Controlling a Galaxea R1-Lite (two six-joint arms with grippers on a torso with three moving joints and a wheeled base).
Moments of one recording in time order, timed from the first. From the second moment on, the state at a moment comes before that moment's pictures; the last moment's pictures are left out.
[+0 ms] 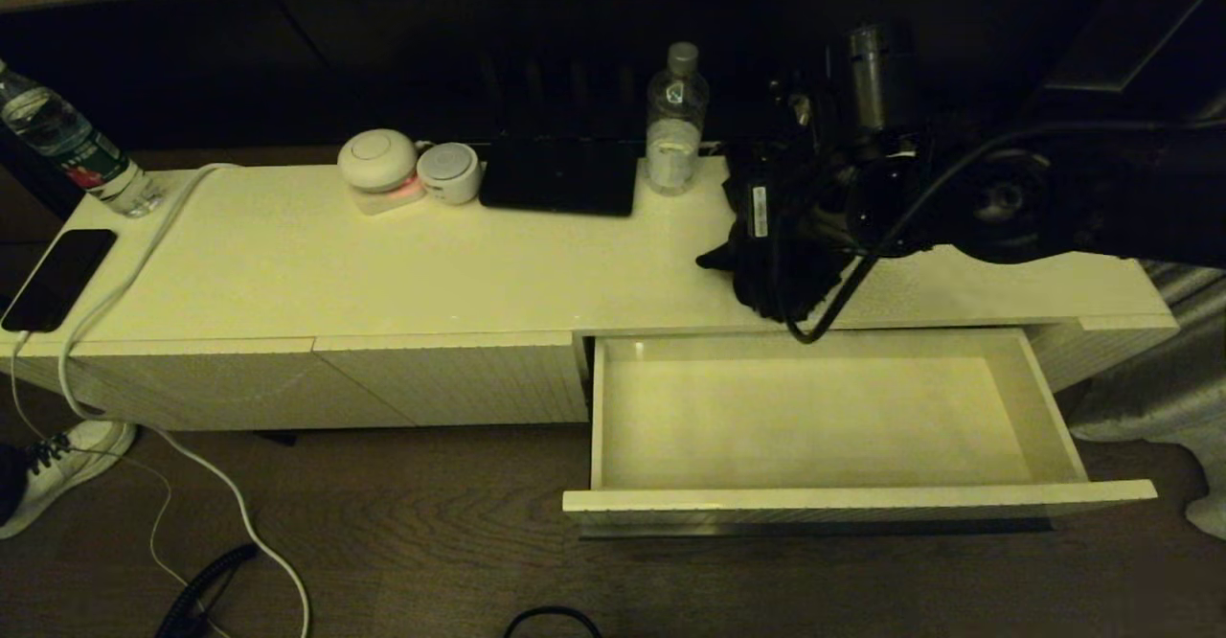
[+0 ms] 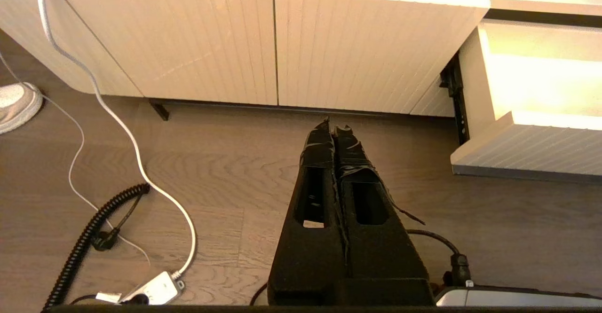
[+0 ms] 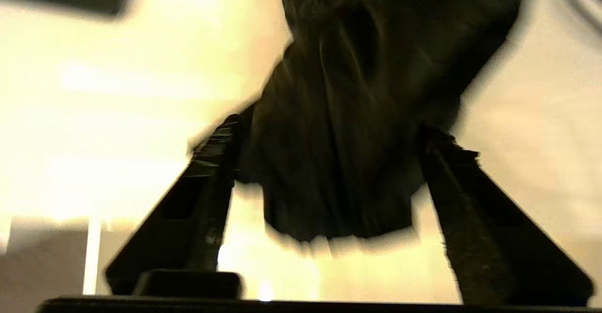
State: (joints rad) left arm 0.00 0.00 0.00 -0.04 0.02 -0.09; right arm 0.57 1.98 -1.82 0.14 -0.58 0.14
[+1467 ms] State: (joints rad) left arm 0.00 0.00 0.00 -0.04 0.02 -0.09; right arm 0.69 1.10 -0.56 0.27 -0.36 -0.77
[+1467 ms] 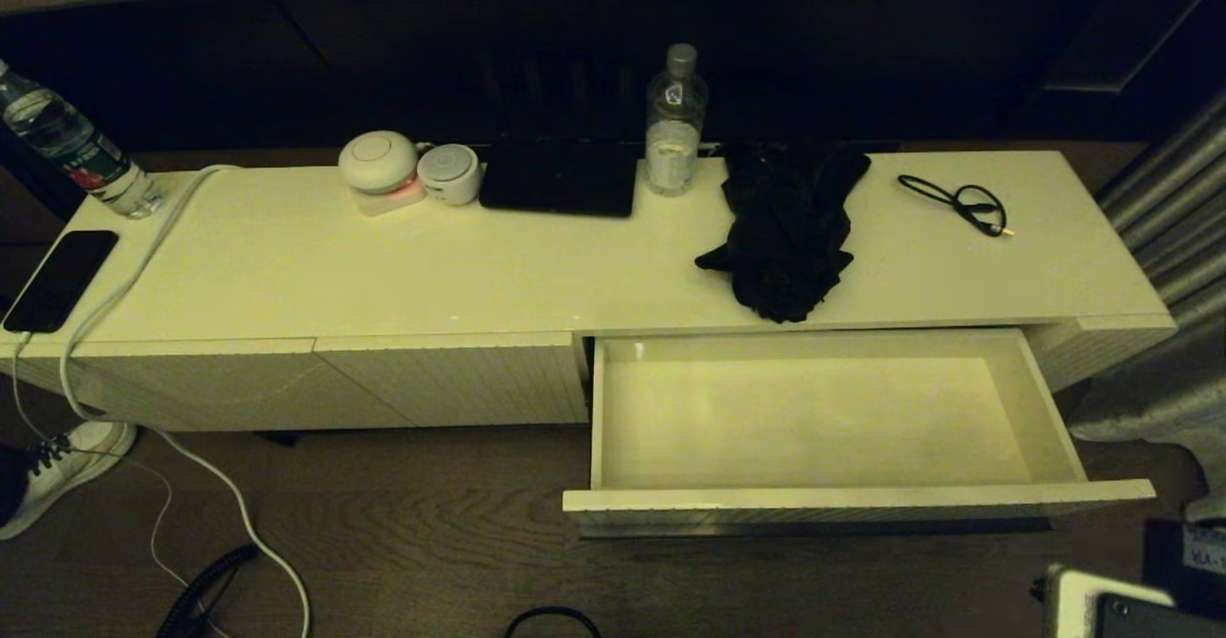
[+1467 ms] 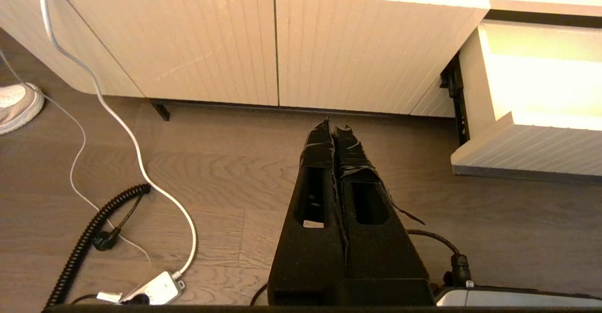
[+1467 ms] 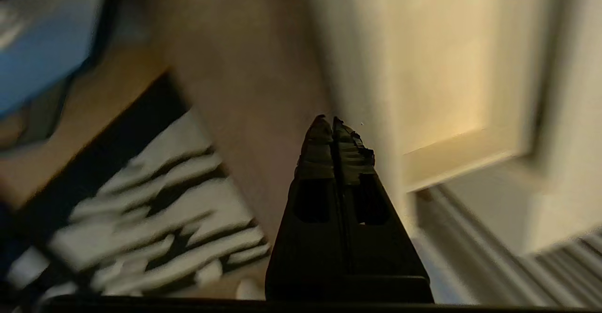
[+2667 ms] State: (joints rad) left arm 0.00 0.00 0.00 -0.04 0.02 -0.09; right arm 0.65 1.68 -0.12 -1.00 -0.54 -0.76
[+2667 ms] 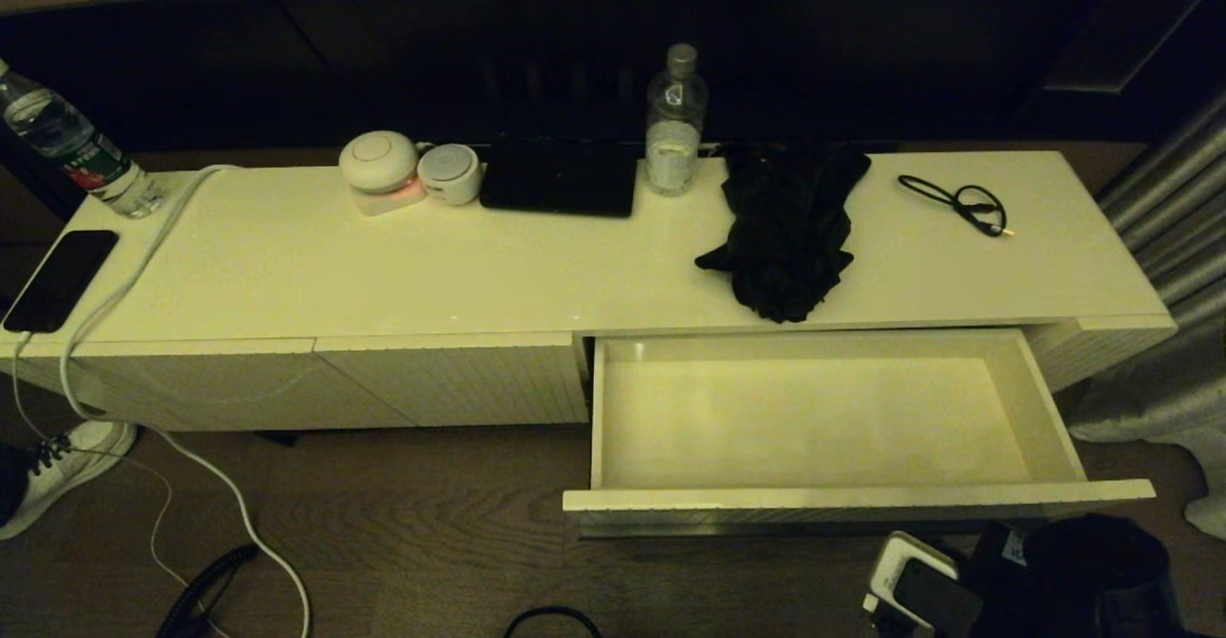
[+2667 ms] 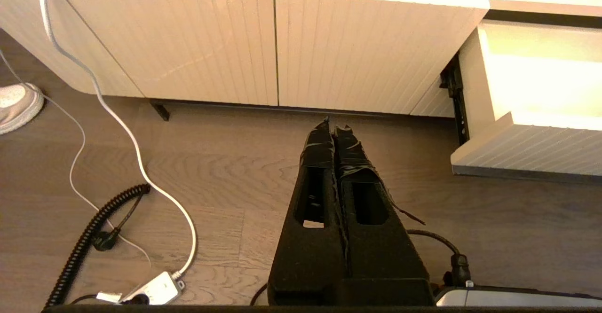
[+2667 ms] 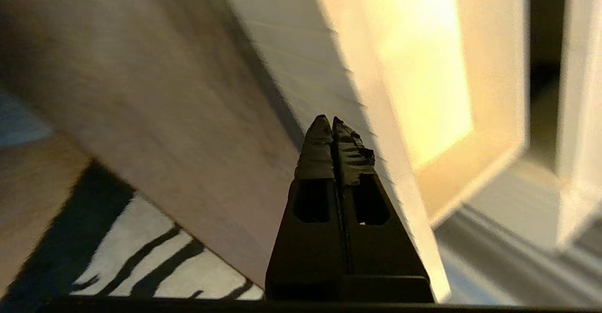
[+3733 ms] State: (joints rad) left arm 0.00 0.00 0.00 -0.04 0.02 -0.09; right arm 0.66 1.99 -0.08 -1.19 -0.68 -0.39
